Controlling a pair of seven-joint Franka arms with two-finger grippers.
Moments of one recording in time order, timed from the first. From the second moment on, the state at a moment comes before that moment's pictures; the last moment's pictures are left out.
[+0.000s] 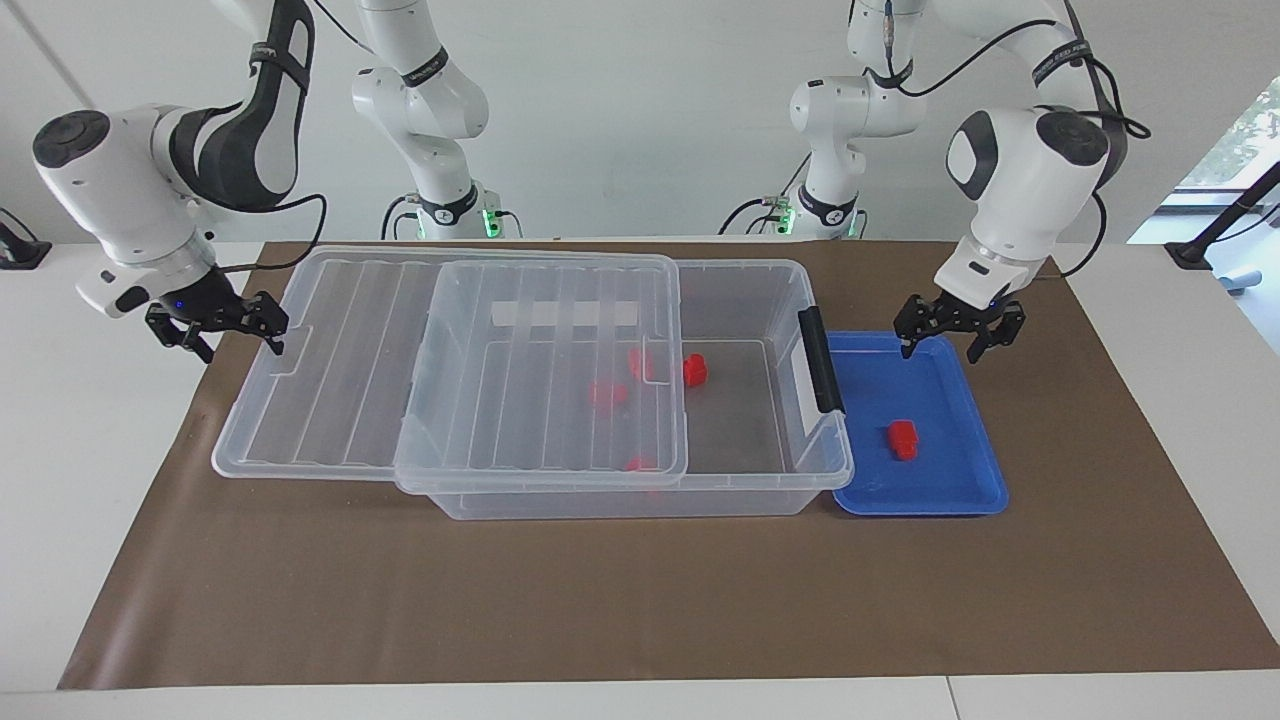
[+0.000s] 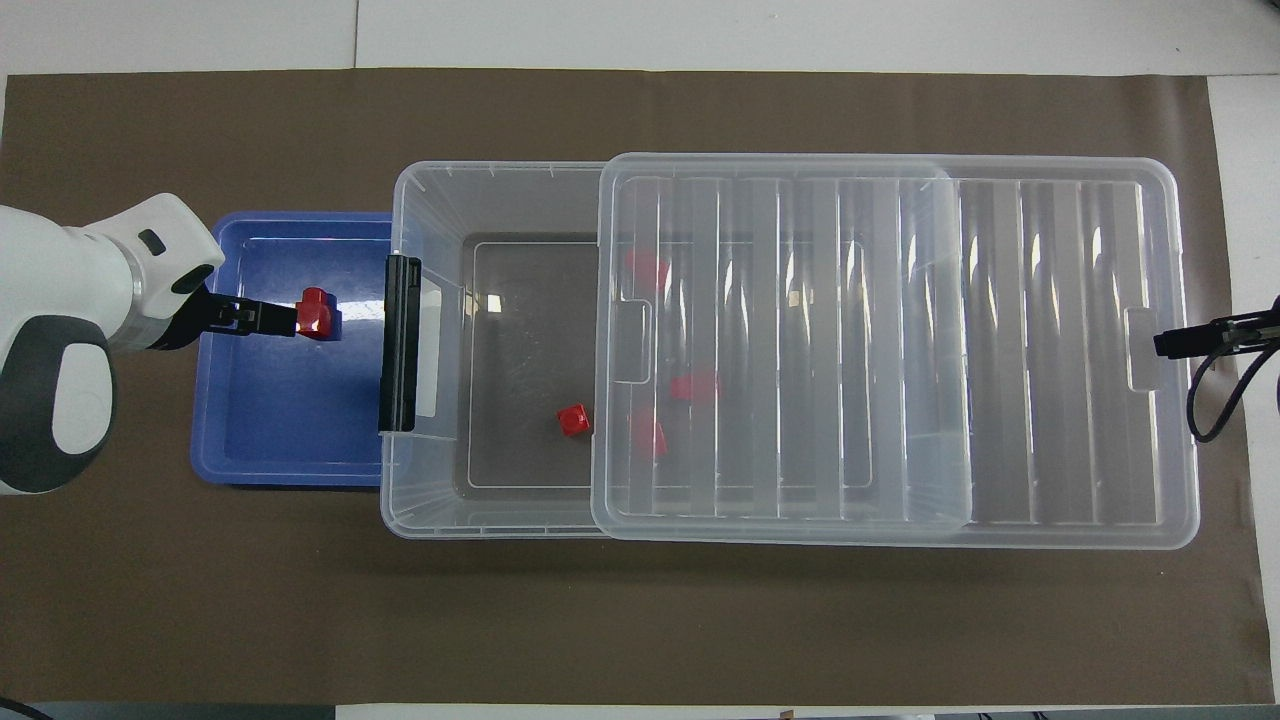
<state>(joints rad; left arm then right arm) -0.09 0.01 -0.03 -2.05 -0.01 2.15 0.08 -0.25 -0.01 -0.03 -2.00 0.00 2.04 -0.42</state>
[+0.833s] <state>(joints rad) -0.08 0.22 -0.02 -2.13 -0.01 2.46 0.08 0.02 0.01 -0.02 -1.56 0.00 1.53 0.00</state>
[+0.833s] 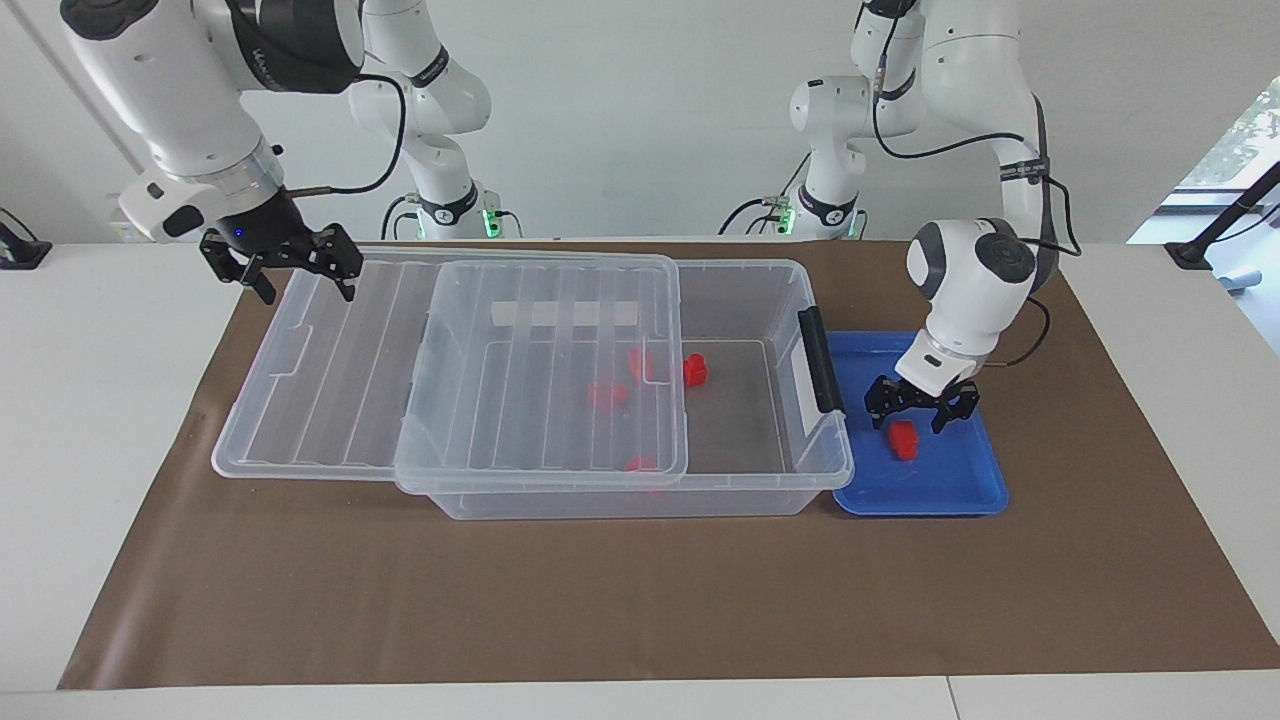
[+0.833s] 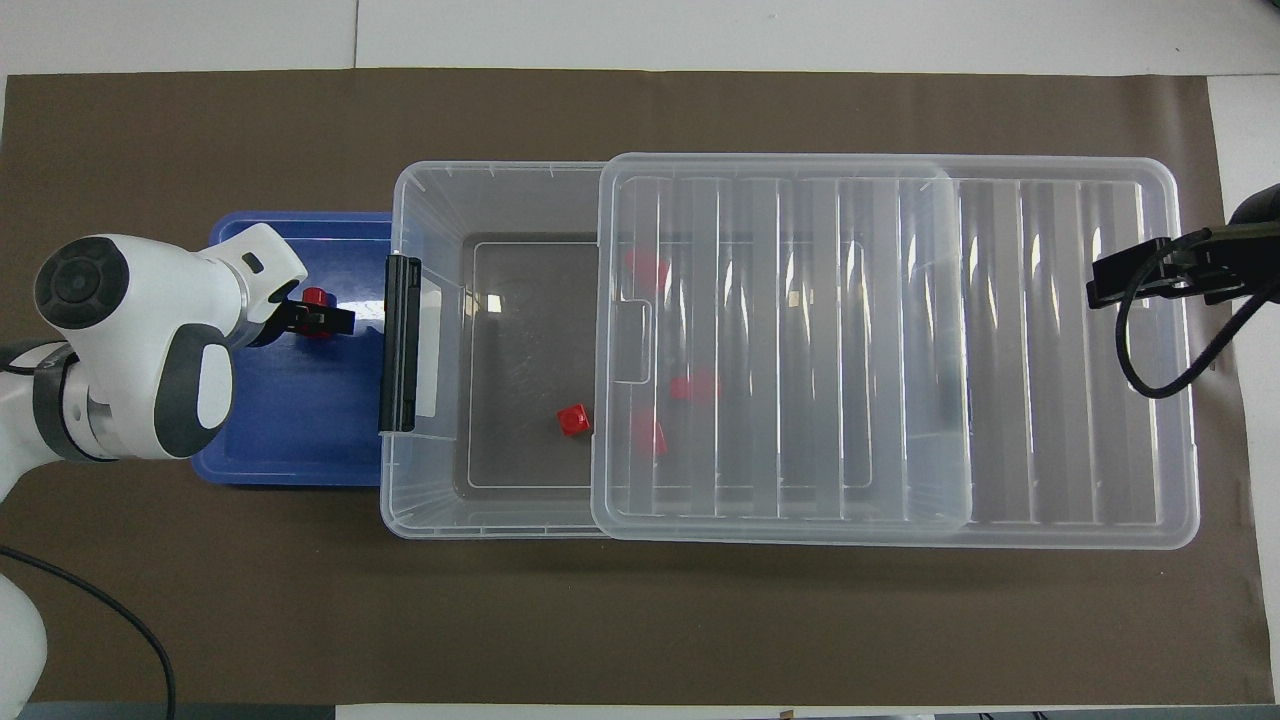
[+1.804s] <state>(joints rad) -0.09 0.03 -0.03 -2.01 -0.01 2.12 0.00 0.01 -0.01 -0.04 -1.60 0.00 1.51 0.00</state>
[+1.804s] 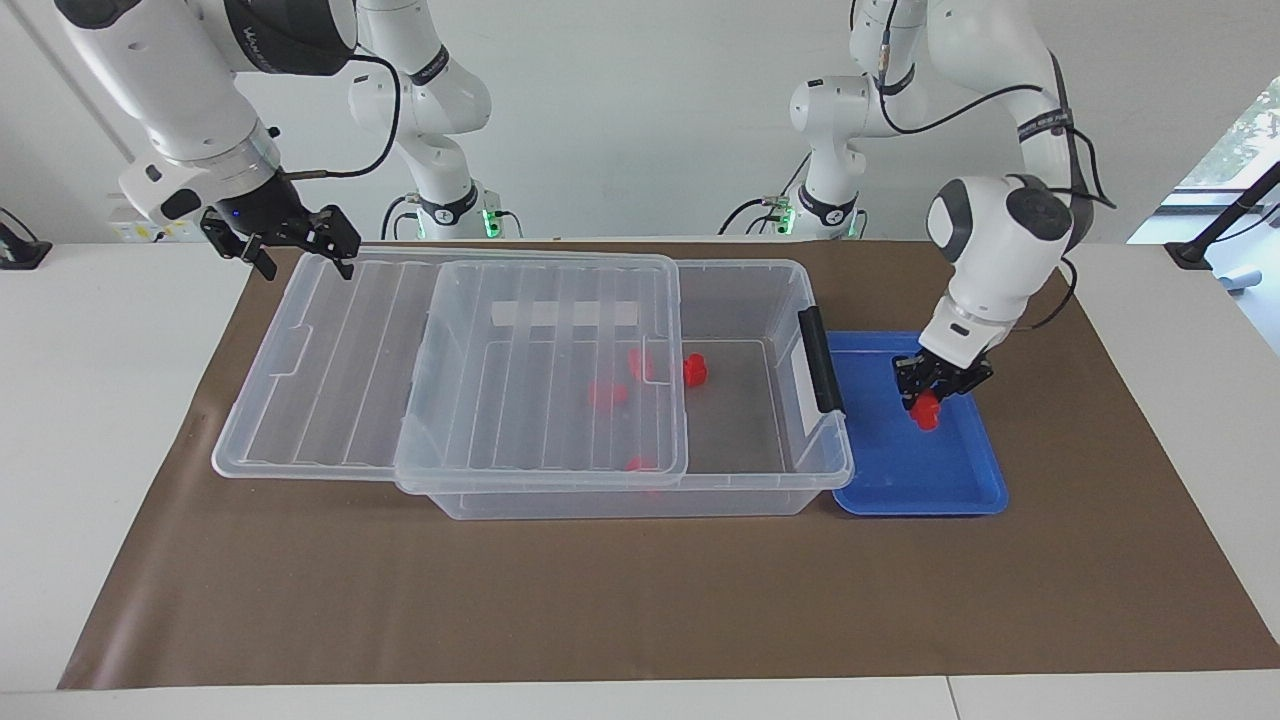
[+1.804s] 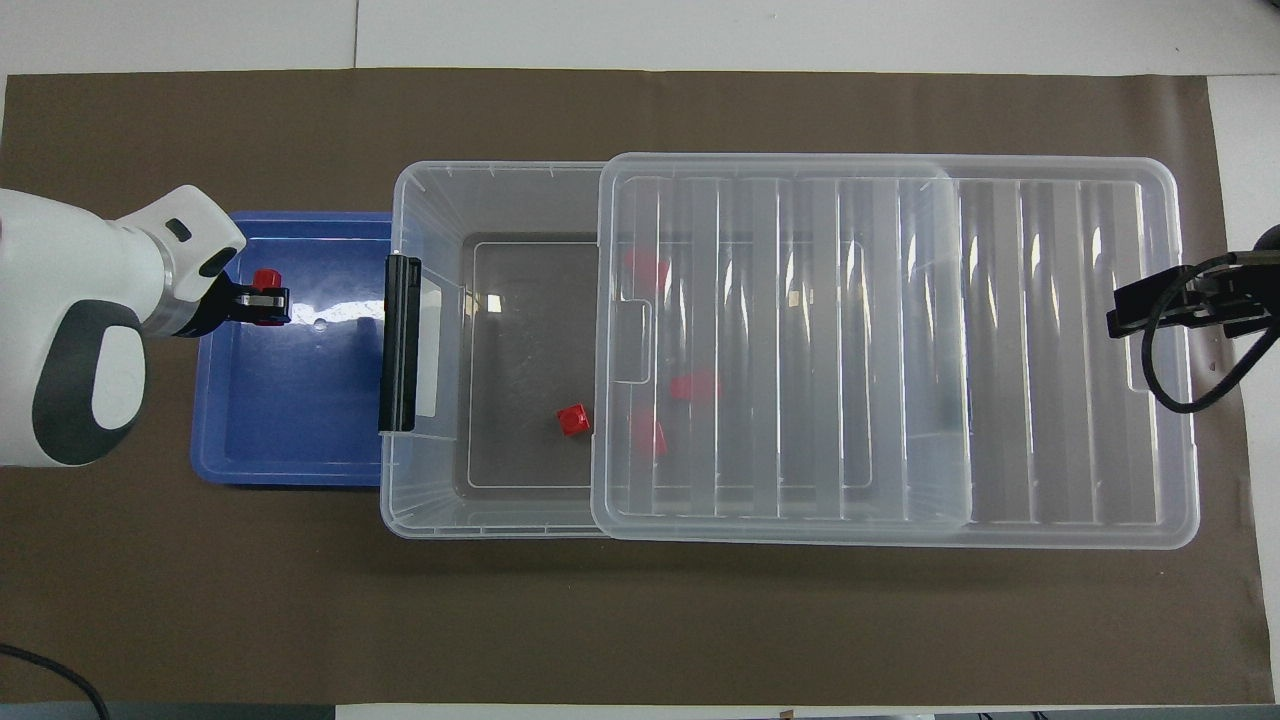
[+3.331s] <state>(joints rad) -0.44 0.32 -0.07 -1.91 0.02 2.39 -0.47 -0.02 -0.01 -0.04 -1.61 0.00 1.51 0.00</state>
